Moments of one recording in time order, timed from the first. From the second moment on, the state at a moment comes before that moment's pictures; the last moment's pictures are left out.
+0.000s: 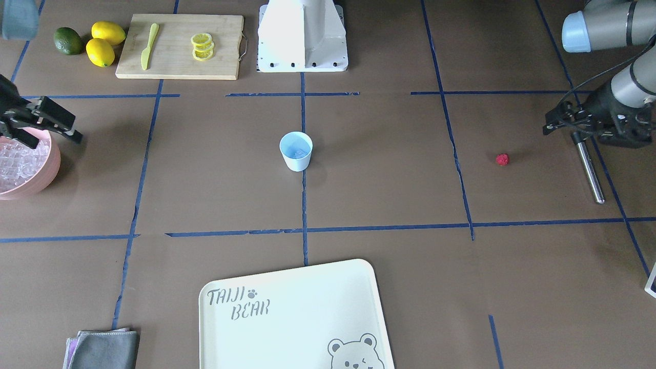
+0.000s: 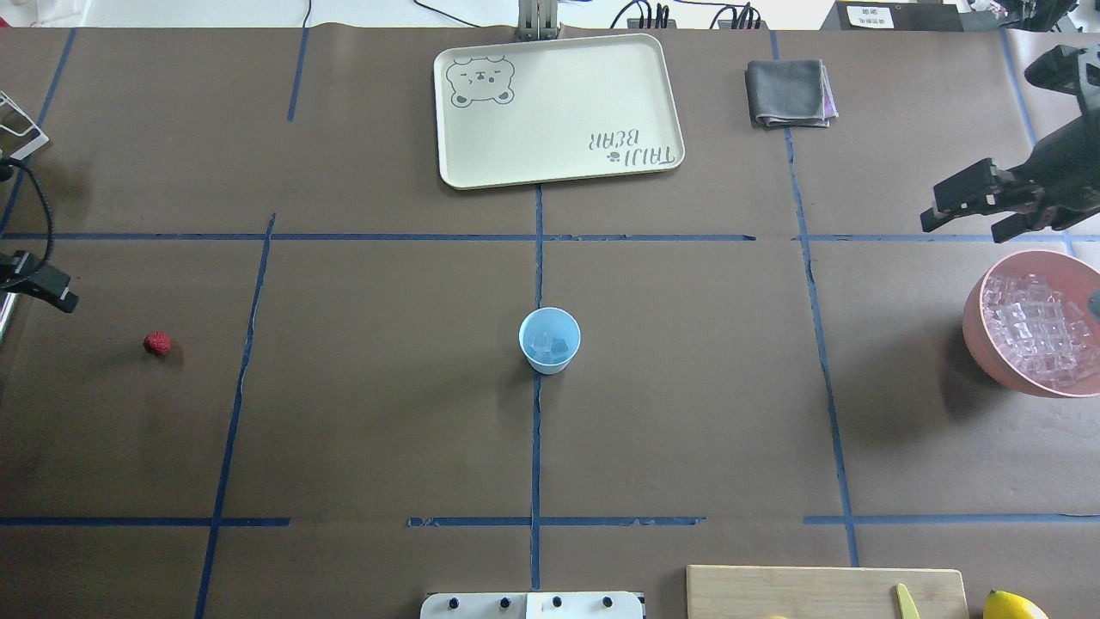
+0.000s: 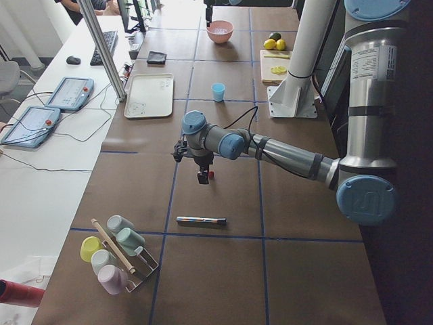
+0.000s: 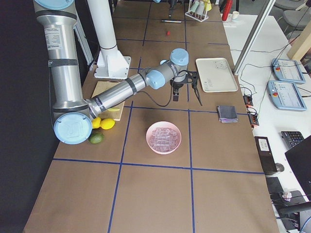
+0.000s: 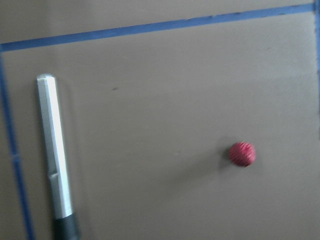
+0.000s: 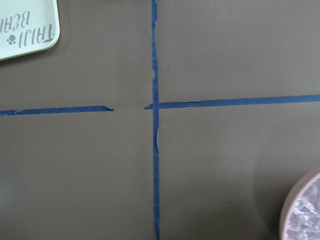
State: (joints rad) left arm -1.09 -1.59 -1.77 -1.74 -2.34 -0.50; right arm 1.17 -1.50 1.99 -1.47 2.39 0.72
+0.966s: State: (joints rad) left arm -0.89 -1.67 -1.60 -2.01 -2.20 -0.85; right arm 1.19 -1.55 1.98 -1.47 2.39 0.65
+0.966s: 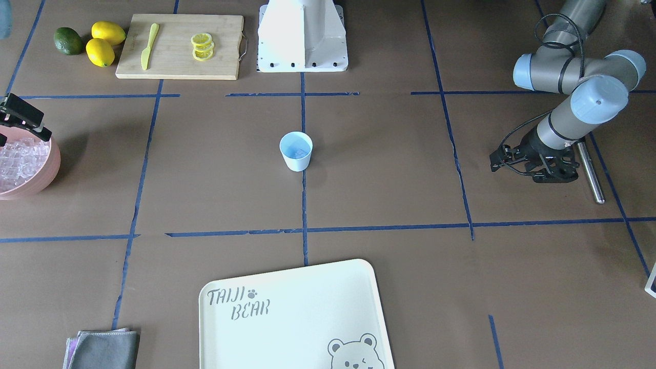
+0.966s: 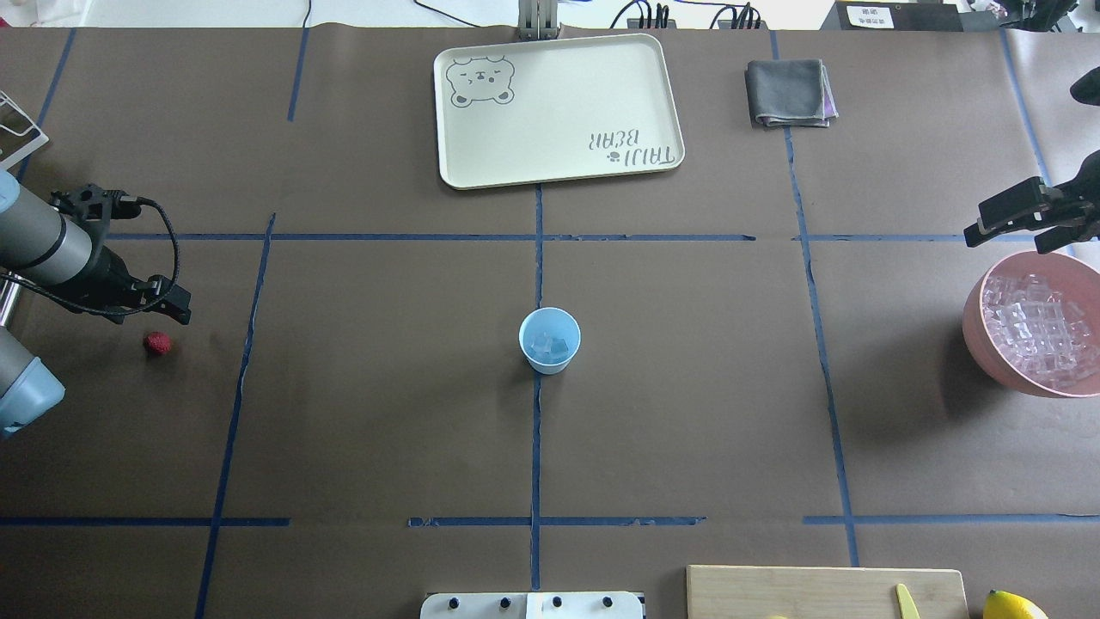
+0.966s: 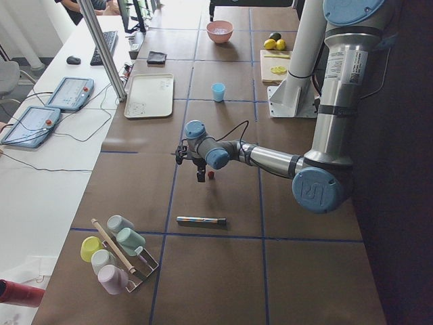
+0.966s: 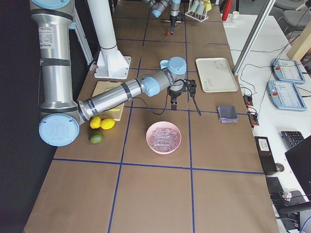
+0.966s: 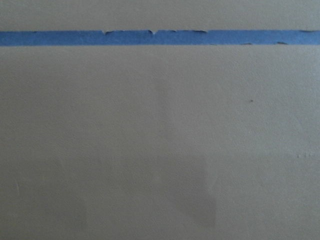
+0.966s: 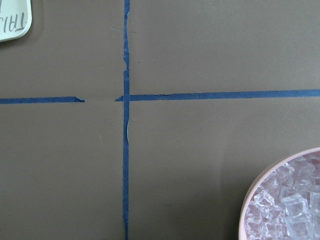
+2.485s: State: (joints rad) left arm -0.87 -1.65 -1.61 -2.00 -2.21 -0.85; right arm 1.19 -1.56 1.98 -1.47 2.39 0.65
